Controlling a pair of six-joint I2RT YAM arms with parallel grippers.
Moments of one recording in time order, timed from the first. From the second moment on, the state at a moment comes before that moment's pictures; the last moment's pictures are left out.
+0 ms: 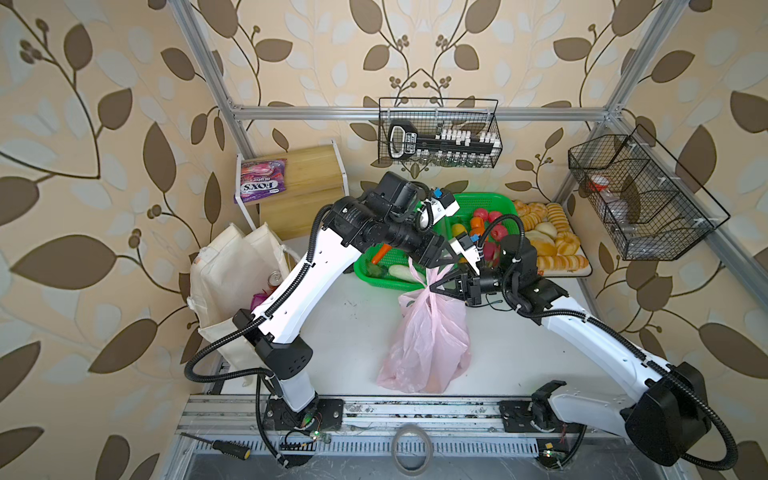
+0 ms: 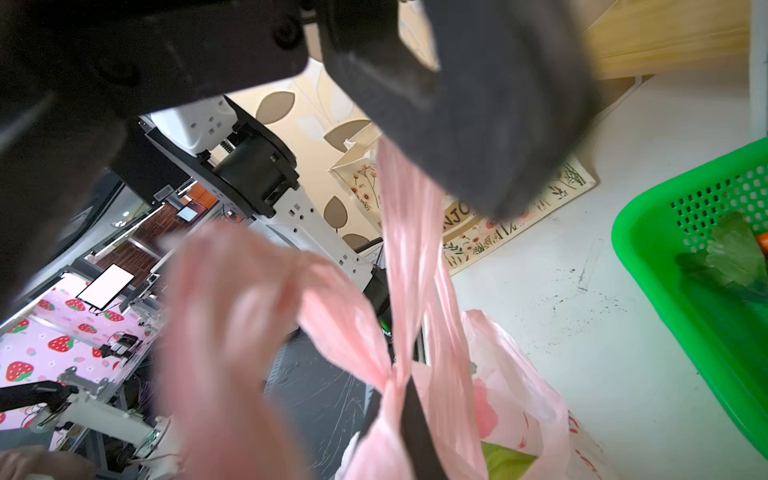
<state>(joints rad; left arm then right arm) -0.71 1.68 2.13 -1.16 0.55 -0.09 0.45 1.20 0.90 0.05 -1.09 0.40</state>
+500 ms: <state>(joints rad) -0.62 1.40 1.81 -0.94 0.33 -0.24 0.43 1.14 0.84 0.15 -0.97 0.49</state>
